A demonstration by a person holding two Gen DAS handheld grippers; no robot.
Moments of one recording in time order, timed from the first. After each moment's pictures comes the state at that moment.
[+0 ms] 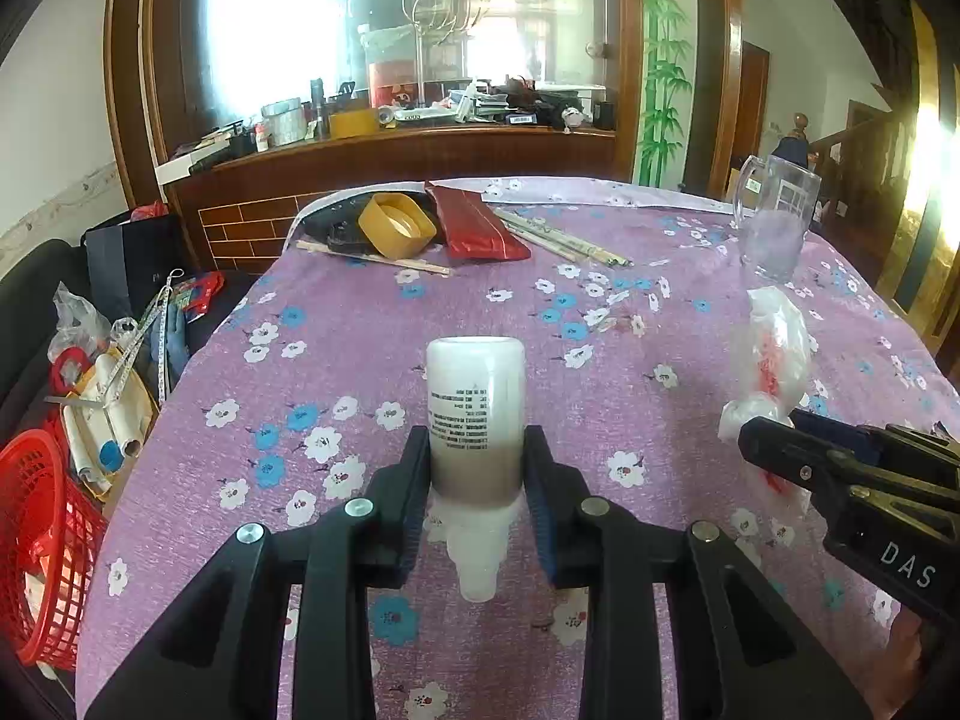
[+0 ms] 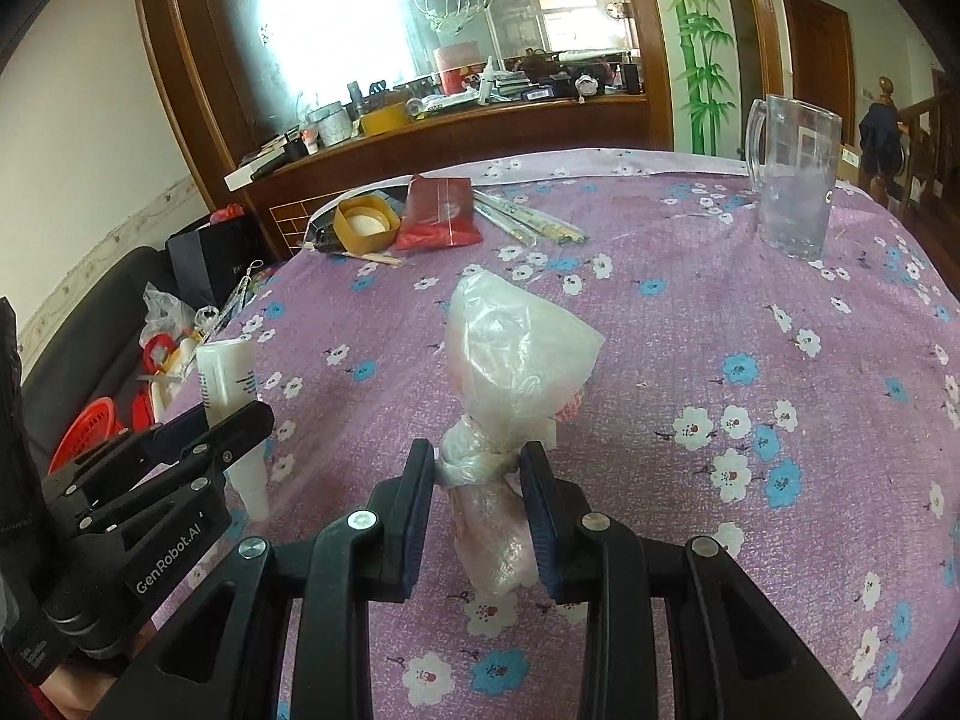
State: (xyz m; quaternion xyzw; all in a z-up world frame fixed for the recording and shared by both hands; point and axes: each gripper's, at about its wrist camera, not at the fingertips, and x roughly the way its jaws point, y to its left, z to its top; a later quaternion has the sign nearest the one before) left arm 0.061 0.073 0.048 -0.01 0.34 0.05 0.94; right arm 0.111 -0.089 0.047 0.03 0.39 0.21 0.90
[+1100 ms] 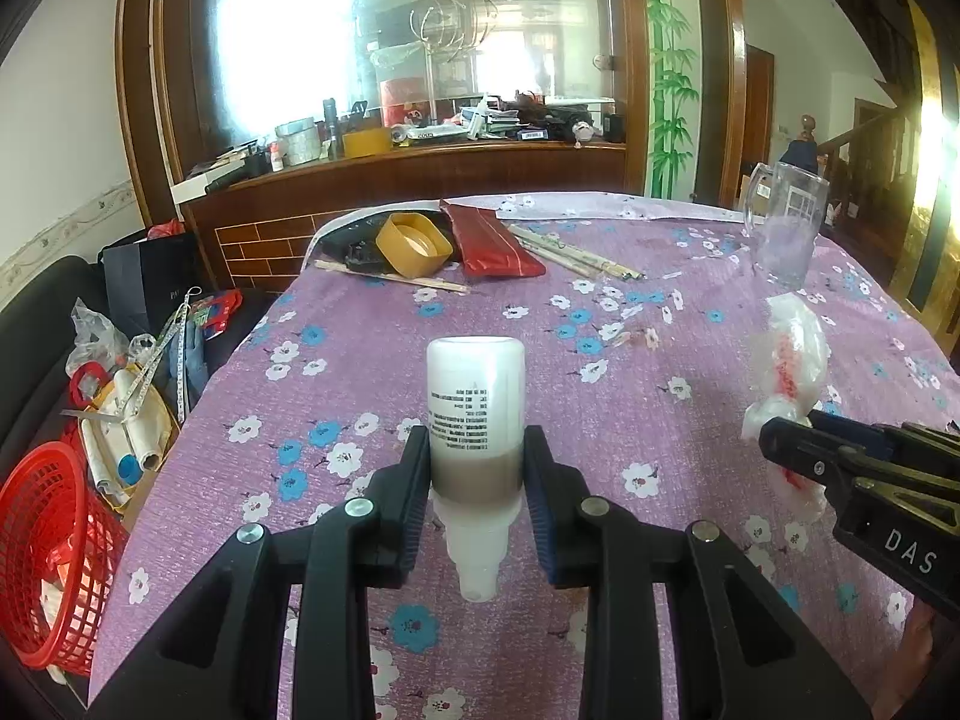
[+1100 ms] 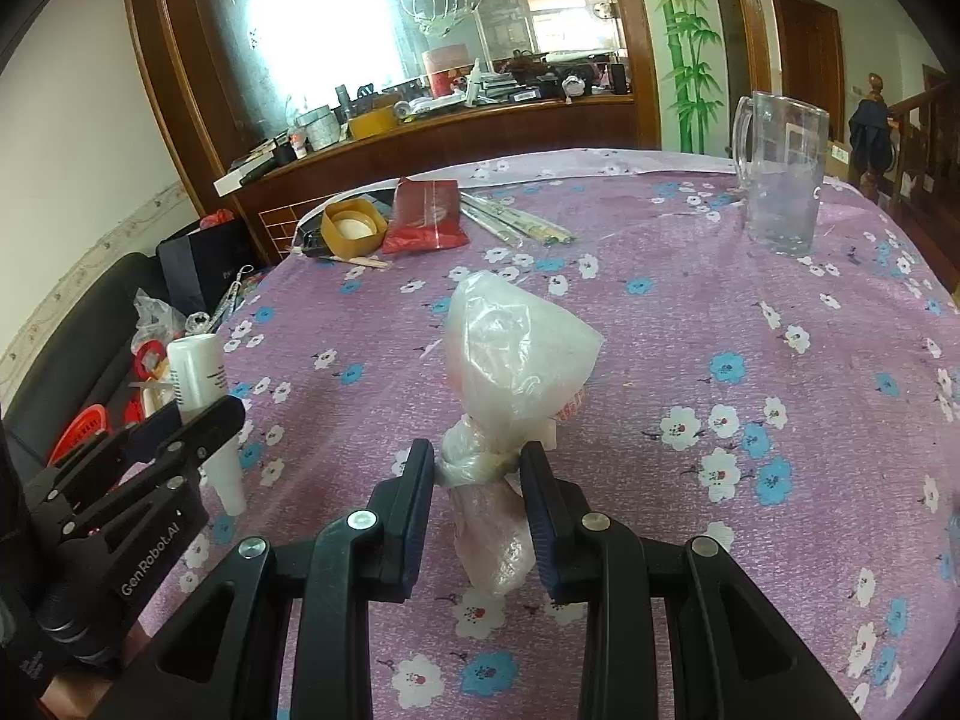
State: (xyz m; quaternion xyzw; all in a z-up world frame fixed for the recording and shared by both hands) left arm 0.057 0.073 0.053 0.01 0.32 0.07 0.94; right arm 0.112 -0.092 0.048 0.03 0.38 0.19 0.90
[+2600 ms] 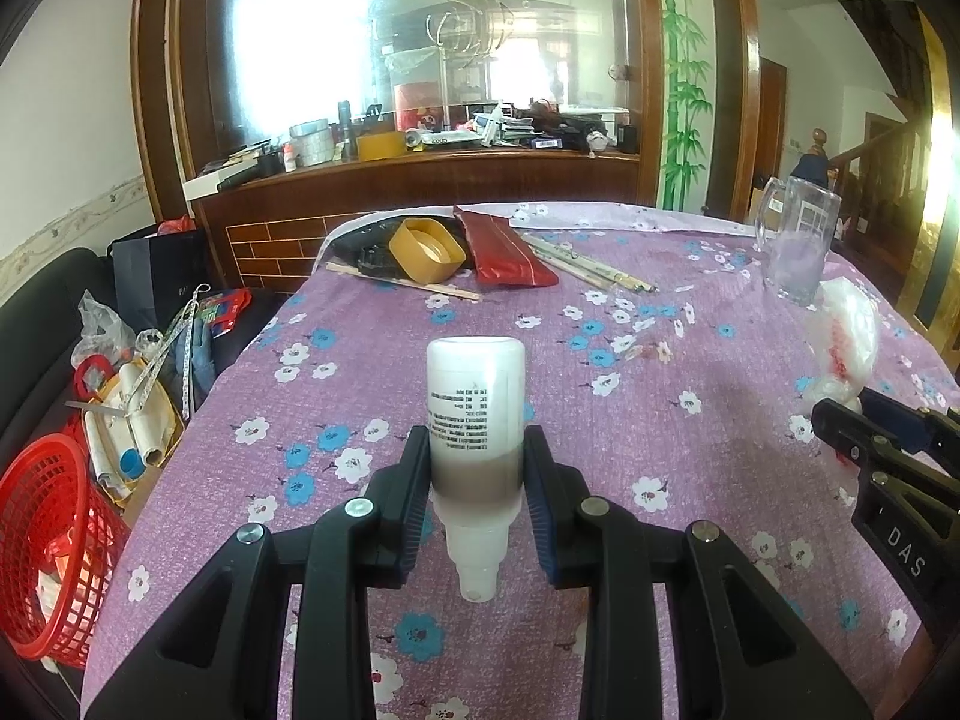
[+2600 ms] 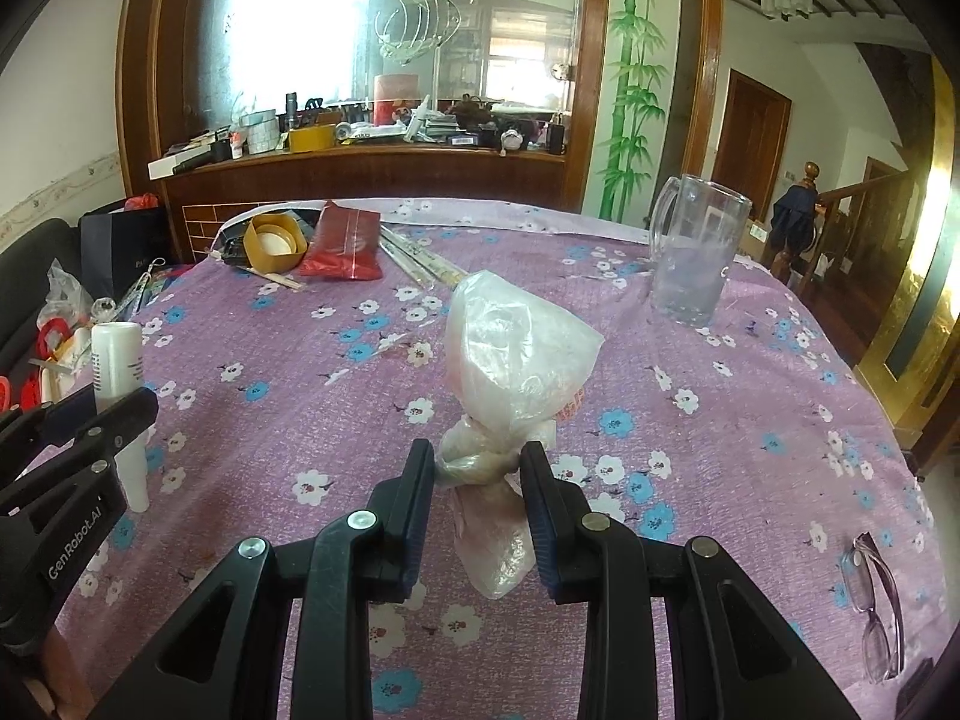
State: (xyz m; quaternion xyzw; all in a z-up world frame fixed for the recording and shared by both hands) left arm 0.058 0.080 0.056 -0.01 0.31 0.08 0.95; right arm 0.101 -0.088 0.061 -0.07 0.33 0.08 0.94
